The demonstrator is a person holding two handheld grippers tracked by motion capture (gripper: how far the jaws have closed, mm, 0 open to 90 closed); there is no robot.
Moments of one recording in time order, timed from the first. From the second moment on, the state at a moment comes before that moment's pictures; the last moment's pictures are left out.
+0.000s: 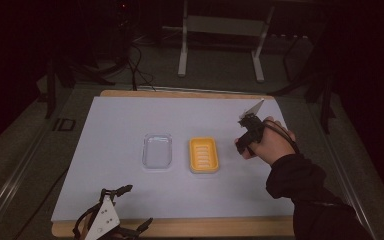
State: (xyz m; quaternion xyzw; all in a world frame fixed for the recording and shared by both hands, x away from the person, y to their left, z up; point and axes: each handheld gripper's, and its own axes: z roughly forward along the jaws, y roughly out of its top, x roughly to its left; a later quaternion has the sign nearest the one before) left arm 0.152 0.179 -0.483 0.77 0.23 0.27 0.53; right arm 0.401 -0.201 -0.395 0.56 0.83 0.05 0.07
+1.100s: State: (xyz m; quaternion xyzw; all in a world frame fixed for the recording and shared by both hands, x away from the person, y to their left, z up) left arm 0.148 0.179 -0.480 0.77 0.23 0.27 0.54; right arm 0.408 -0.112 -0.404 0.61 0.78 0.13 0.03
